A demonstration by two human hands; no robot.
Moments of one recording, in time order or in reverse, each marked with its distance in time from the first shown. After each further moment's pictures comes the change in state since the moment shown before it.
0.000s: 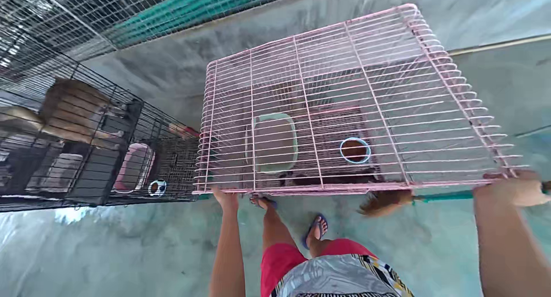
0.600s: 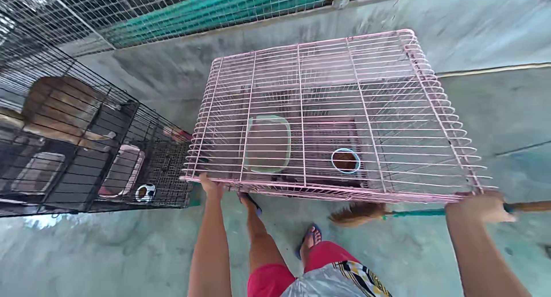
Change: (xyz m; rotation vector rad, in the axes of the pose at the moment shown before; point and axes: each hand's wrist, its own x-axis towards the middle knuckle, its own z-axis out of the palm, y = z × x) left_hand 0.063 0.043 0.033 0.131 -0.075 0.043; right_hand -0.050 0.011 0.018 -0.207 0.066 0.003
